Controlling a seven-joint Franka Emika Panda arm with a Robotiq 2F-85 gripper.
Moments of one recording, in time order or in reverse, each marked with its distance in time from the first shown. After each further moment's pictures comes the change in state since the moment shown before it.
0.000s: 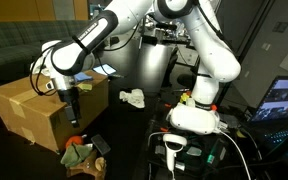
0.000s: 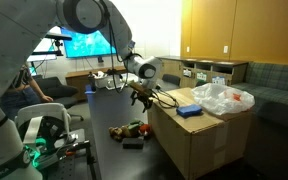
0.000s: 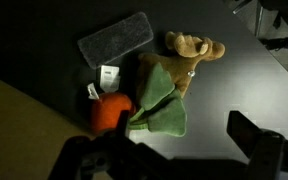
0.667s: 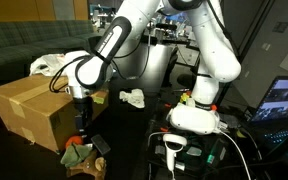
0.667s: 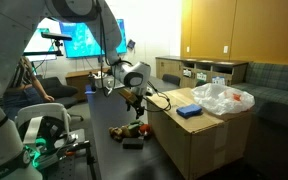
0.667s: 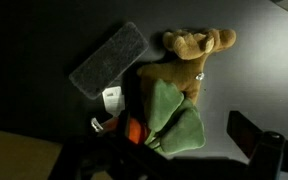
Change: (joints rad) arm 0.016 -0.120 0.004 -0.336 0.056 0.374 0.216
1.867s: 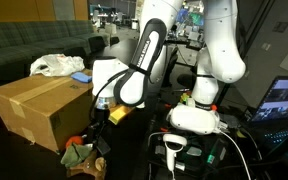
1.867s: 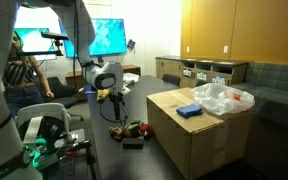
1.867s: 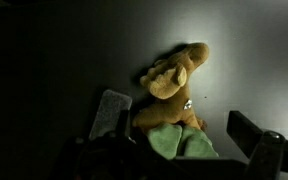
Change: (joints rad) arm 0.237 -0.204 -0.054 -0.370 0.067 0.344 0.624
